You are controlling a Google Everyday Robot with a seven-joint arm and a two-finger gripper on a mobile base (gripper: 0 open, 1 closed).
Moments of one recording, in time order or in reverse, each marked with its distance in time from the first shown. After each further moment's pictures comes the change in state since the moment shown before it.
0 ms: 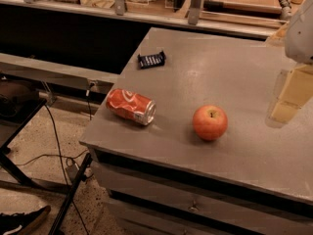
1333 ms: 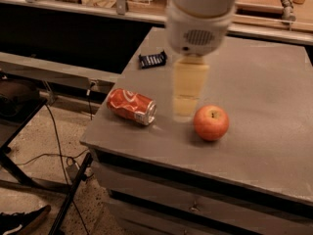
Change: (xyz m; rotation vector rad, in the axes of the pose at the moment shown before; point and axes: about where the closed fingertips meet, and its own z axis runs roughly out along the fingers) arm -0.153 0.033 0.015 -0.026 0.092 -0.191
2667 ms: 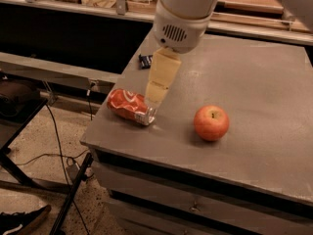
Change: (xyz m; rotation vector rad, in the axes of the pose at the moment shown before) arm -0.029 -0.034 0.031 -0.044 -0.095 0.280
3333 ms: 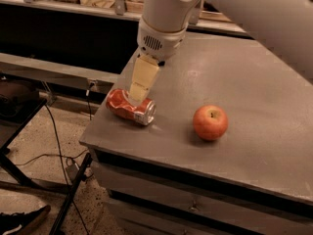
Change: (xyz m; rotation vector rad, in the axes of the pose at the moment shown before) arm -0.030 -0.020 0.056 -0.051 0.004 0.098
